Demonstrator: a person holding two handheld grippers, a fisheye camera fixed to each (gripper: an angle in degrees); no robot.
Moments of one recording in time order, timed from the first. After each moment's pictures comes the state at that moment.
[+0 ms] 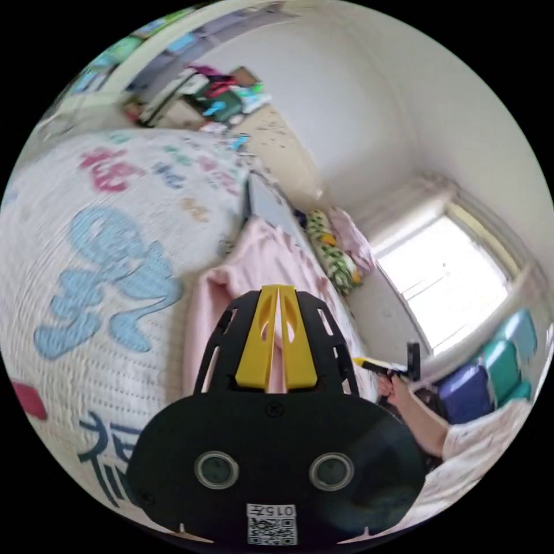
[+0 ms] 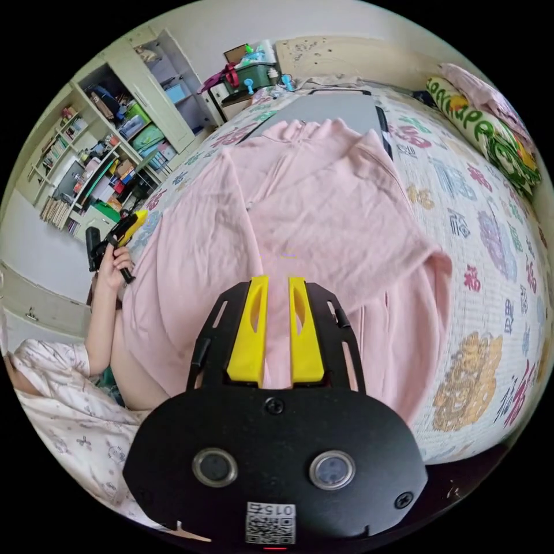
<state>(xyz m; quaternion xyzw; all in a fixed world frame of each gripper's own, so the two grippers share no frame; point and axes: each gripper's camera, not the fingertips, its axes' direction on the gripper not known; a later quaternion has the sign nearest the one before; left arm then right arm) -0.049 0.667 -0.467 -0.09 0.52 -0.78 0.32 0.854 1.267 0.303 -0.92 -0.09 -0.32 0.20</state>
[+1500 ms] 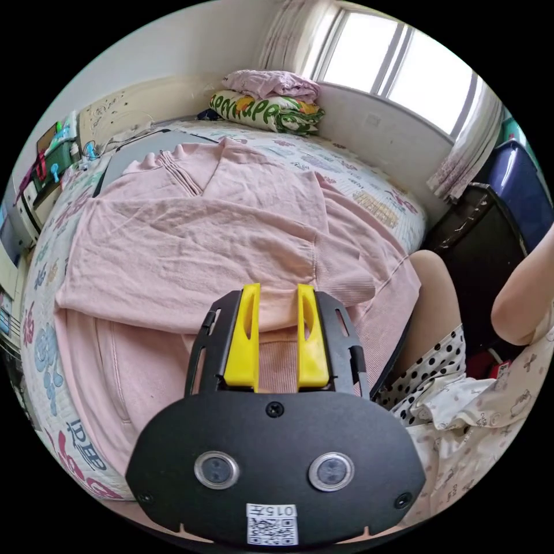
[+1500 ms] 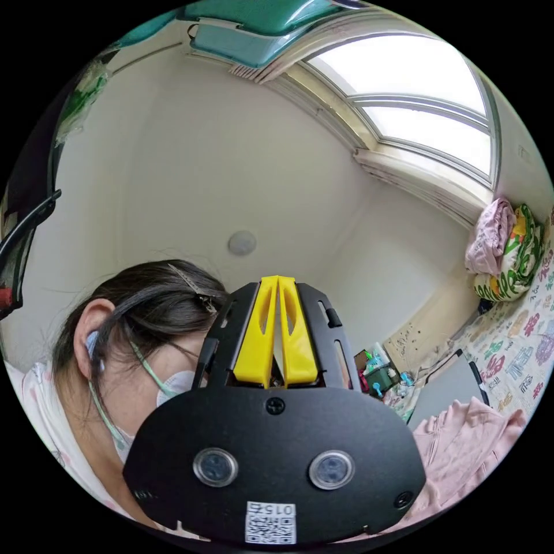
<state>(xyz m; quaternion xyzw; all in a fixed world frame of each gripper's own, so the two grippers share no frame) -0.282 0.215 -0.509 -0.08 0.68 -0.42 0.59 0.064 0.660 0.579 -0.52 -0.37 0.16 0.75</state>
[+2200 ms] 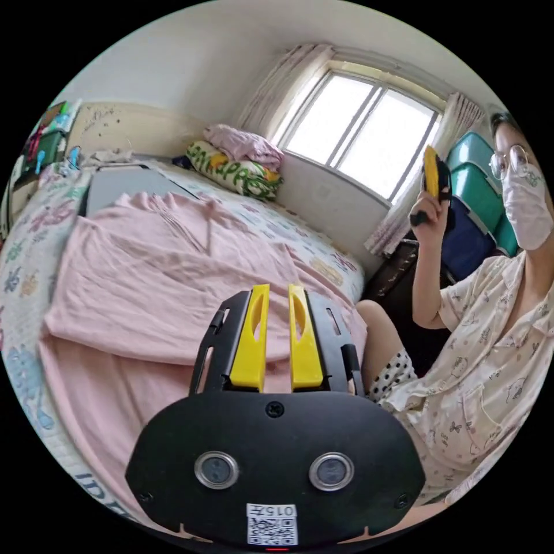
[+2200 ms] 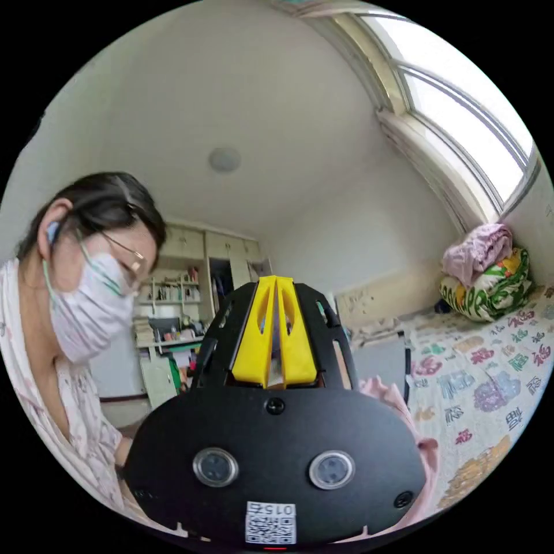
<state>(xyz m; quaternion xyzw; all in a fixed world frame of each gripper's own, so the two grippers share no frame) -0.308 0.389 -0.448 0.08 0.69 -0.54 0.48 0.123 0.904 0.510 -0.63 -0.39 -0.05 0.67</state>
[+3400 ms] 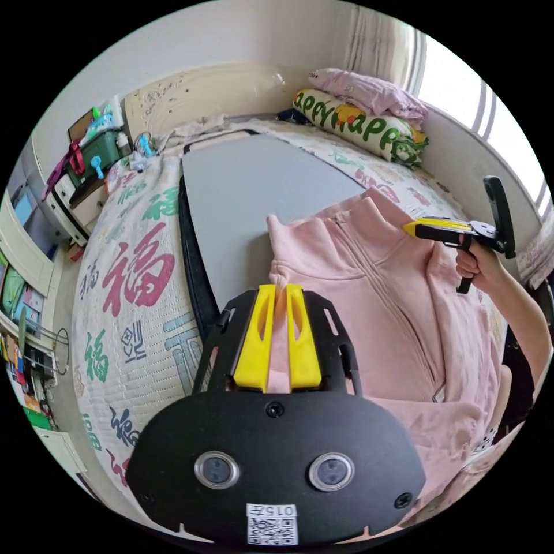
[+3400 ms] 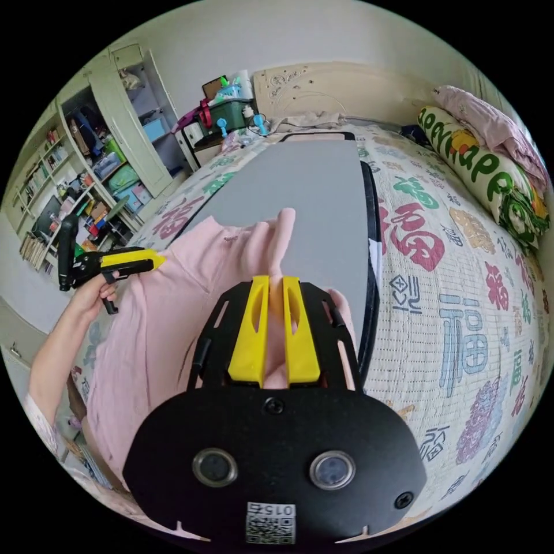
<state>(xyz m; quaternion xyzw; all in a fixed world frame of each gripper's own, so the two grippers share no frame) -0.187 0.327 -0.022 -0.18 0.60 -0.44 0.65 0.591 1.720 0.430 -0.88 -0.13 -0.34 0.30</state>
